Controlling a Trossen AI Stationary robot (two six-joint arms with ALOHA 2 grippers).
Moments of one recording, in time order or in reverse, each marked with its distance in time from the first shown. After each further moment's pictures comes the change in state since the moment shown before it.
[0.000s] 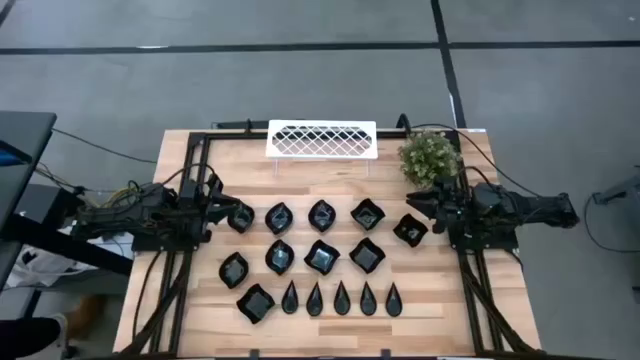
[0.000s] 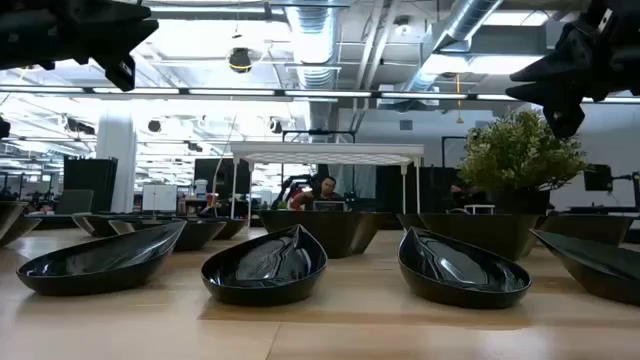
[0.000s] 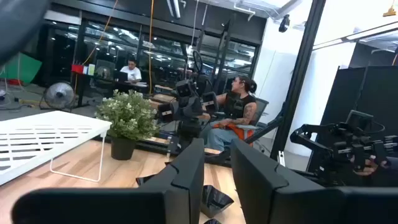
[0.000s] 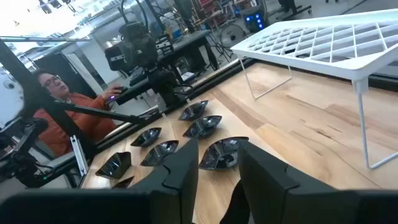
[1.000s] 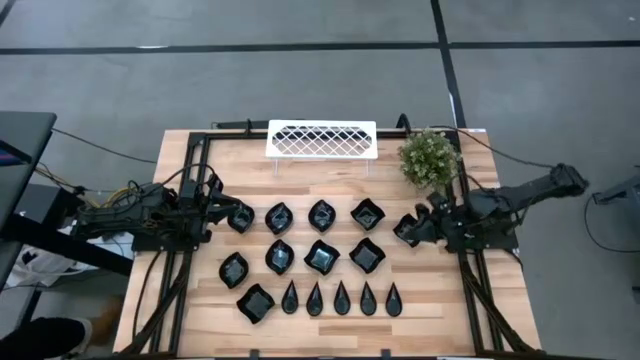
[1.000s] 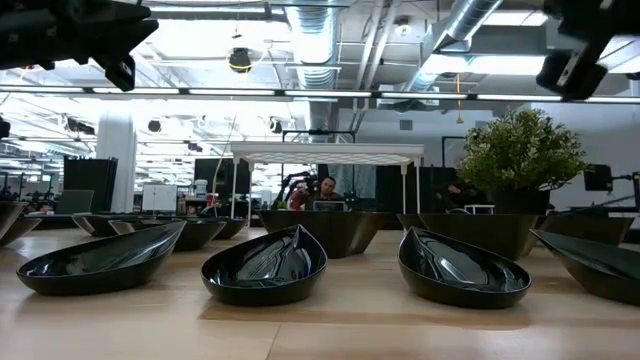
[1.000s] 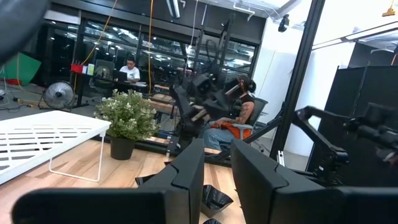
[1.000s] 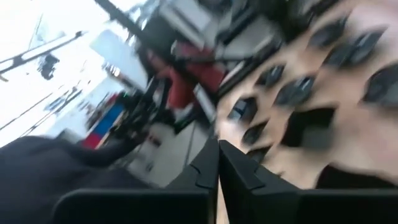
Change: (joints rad) left arm -0.002 0.000 0.000 0.000 0.000 0.000; right arm 0.300 0.419 0.147 0.267 -0.254 0.383
